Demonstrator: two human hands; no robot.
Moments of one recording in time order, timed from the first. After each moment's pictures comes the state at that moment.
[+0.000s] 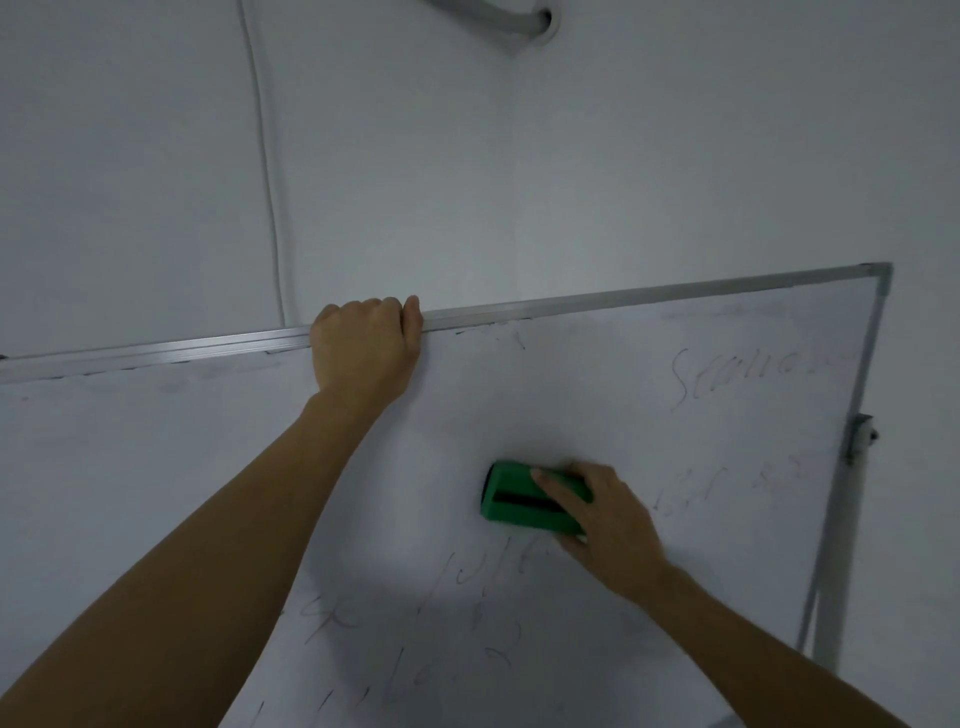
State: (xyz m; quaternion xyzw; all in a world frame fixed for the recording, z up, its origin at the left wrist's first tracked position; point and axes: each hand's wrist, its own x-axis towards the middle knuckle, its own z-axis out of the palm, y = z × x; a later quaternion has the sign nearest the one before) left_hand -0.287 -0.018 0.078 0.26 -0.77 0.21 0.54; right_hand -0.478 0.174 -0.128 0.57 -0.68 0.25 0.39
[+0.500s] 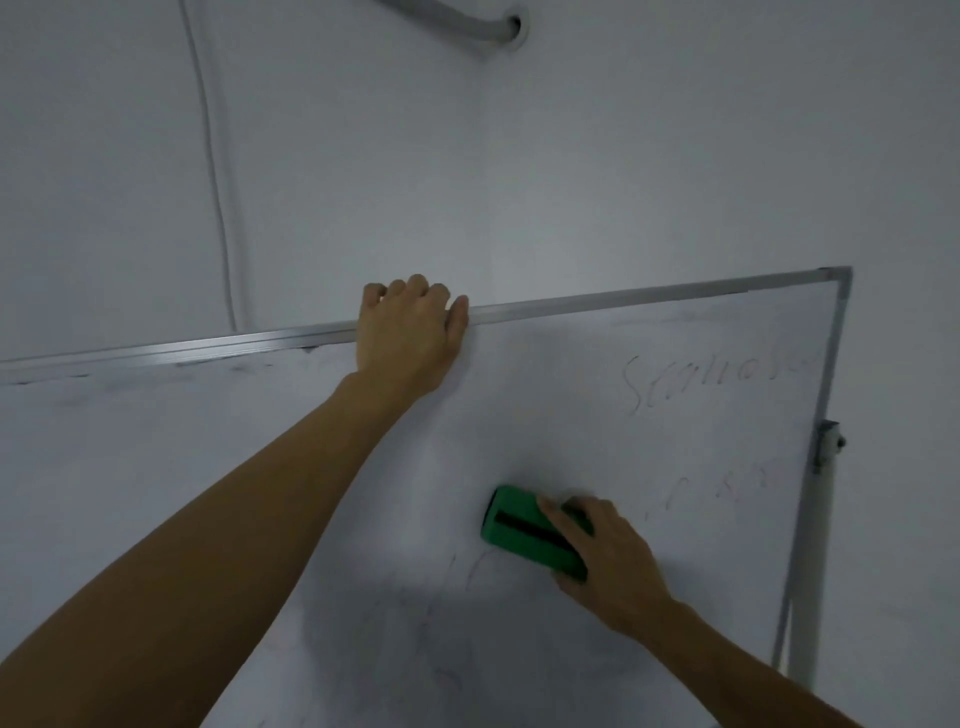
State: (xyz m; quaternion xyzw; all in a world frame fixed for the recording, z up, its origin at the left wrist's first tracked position) left_hand -0.370 0.042 0.090 0.20 -0.81 0.21 0.50; right_hand -0.530 0.218 -0.160 0.56 -0.72 0.26 0.32
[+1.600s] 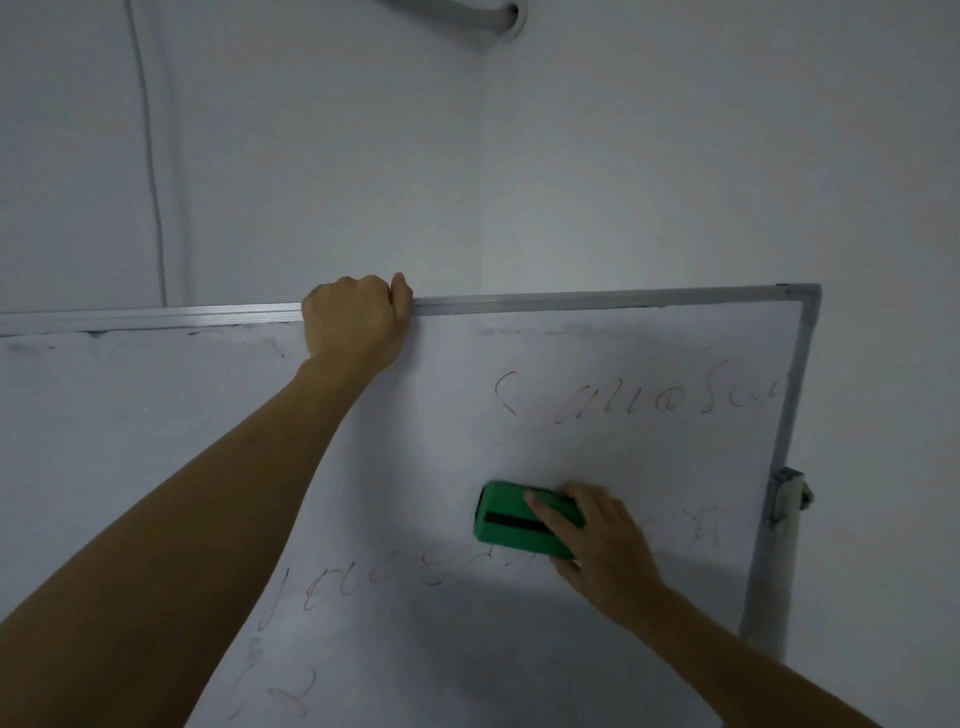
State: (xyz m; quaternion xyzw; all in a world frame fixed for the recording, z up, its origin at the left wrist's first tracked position) left_hand -0.506 0.105 0.092 0.37 -0.76 0.19 0.50; right_hand -0.717 0.290 -0.141 0.61 -0.63 0.23 0.42
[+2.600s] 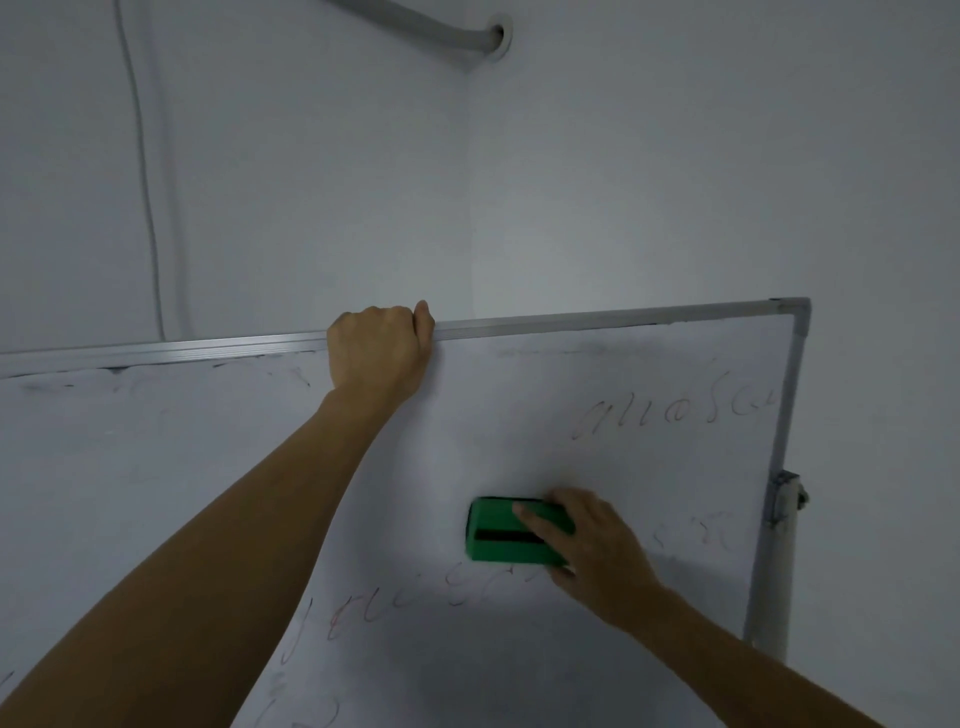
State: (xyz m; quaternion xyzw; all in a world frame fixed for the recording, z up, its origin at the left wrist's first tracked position) left_hand -0.496 0.108 0.092 0.33 -0.78 0.20 0.49; right_hand -0.688 0.274 -0.128 0.62 -0.63 0.18 0.43
